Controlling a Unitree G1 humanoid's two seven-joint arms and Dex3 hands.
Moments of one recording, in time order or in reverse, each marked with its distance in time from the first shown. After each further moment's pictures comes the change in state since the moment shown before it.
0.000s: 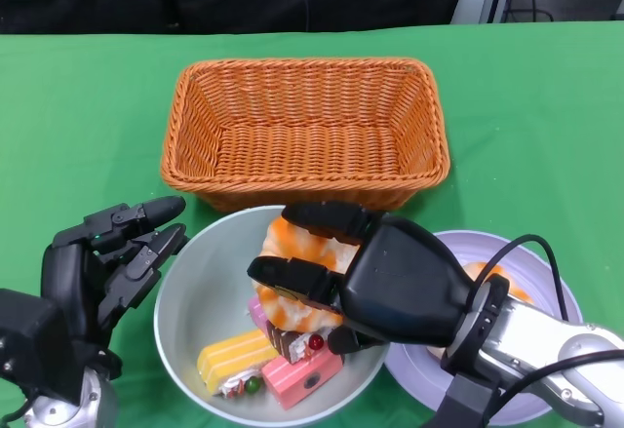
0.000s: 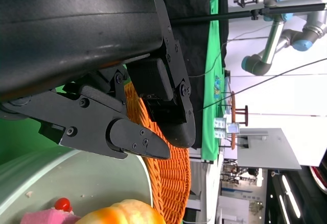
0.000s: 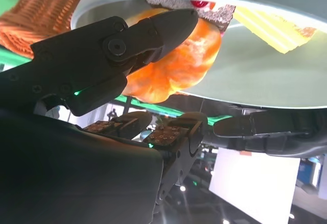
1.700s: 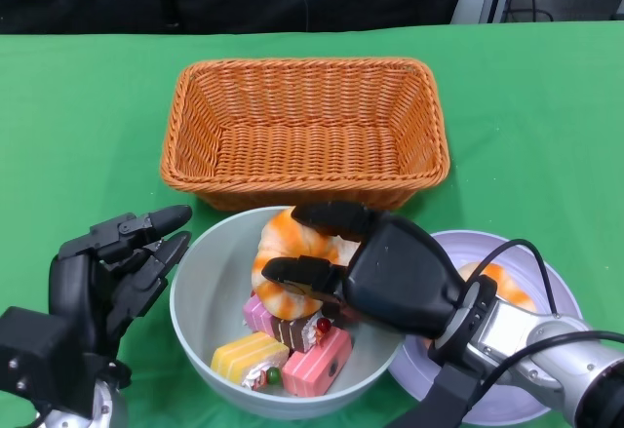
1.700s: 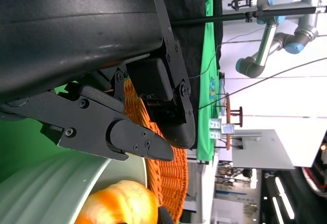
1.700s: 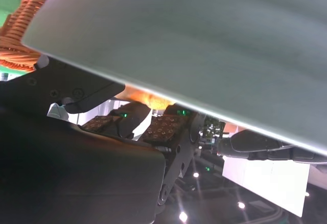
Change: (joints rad) left arm 0.014 -0.034 0.011 0.023 0.040 -0.085 0.022; right arm -0.134 0.091 0.112 0.394 0.033 -0.008 -0.348
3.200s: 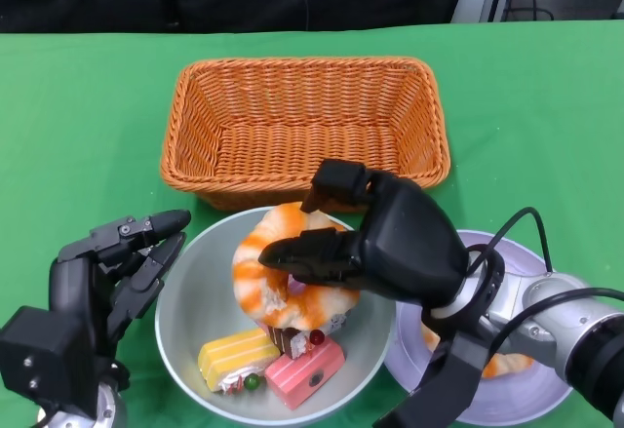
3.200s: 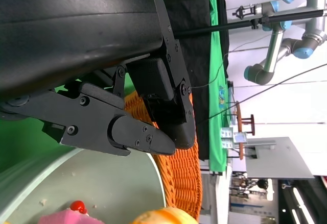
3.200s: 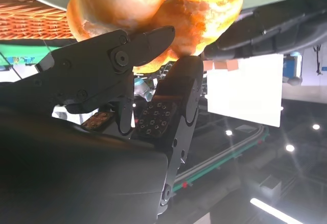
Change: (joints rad) left arm -0.002 0.024 -0.017 0.030 0.059 -0.014 0.095; right arm -0.114 0.011 -0.019 0.107 0.119 -0.264 -0.256
